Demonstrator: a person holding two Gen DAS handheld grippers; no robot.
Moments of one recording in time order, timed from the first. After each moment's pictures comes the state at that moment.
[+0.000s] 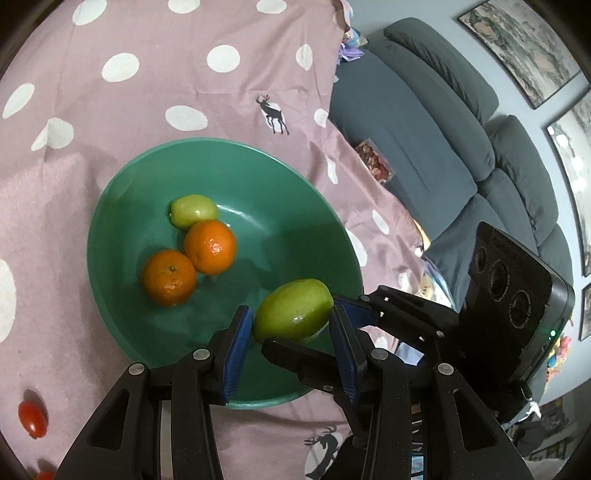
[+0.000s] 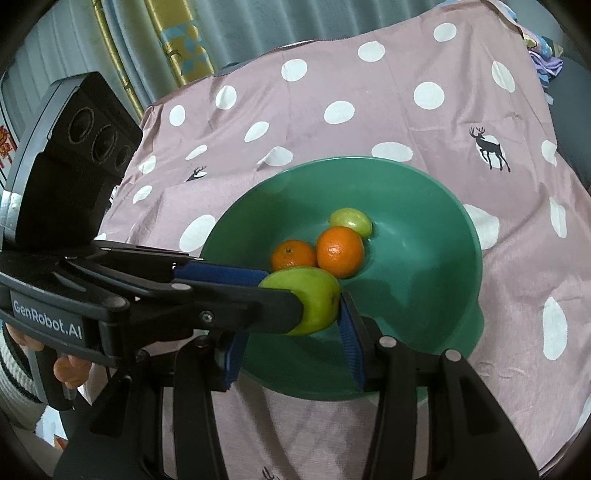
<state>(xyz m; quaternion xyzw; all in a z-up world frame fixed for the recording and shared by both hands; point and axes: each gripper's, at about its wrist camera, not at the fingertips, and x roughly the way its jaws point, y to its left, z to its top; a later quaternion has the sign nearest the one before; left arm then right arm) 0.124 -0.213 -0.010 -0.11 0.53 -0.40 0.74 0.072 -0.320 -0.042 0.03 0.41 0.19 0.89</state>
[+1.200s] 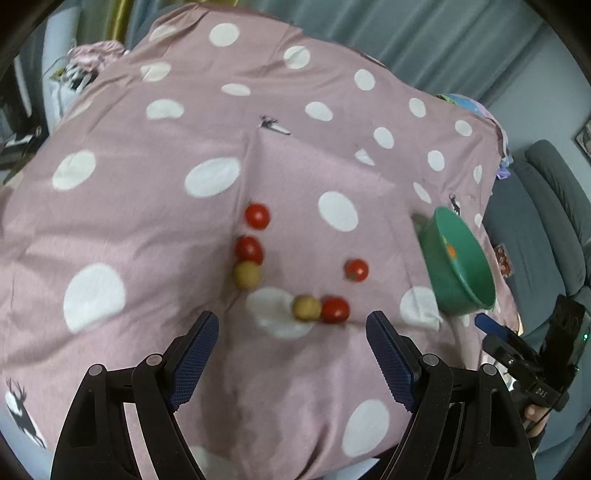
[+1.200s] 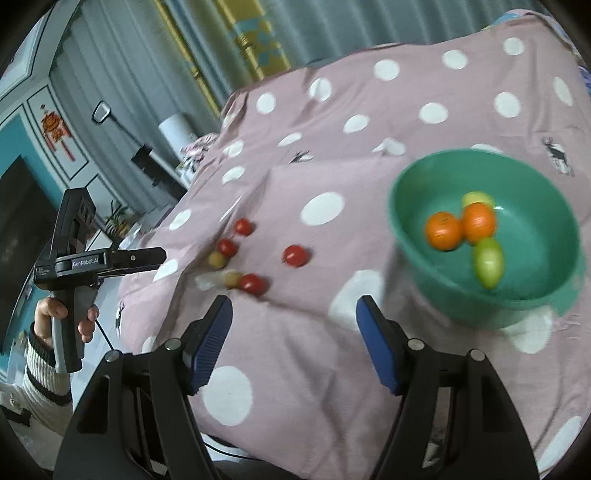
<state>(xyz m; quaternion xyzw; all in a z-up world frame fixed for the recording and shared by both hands) -0.014 0.070 -0.008 -0.20 0.48 -0.08 0.85 -0.003 -0.219 -0.036 0.05 0.40 0.31 0.86</state>
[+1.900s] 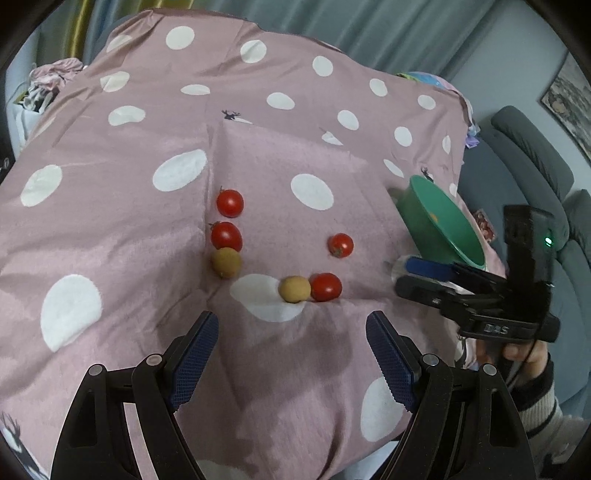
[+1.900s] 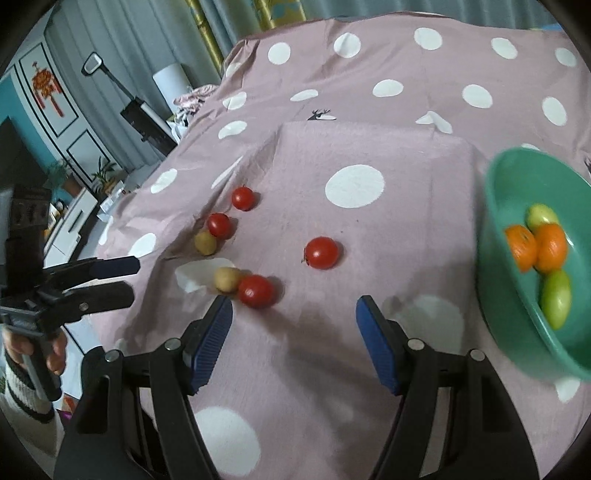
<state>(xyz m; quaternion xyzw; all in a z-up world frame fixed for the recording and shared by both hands) -0.019 0.060 -0.025 -0.16 0.47 -0.15 0.86 0.048 -0.140 -0.072 -0.02 0.45 0.30 0.84</state>
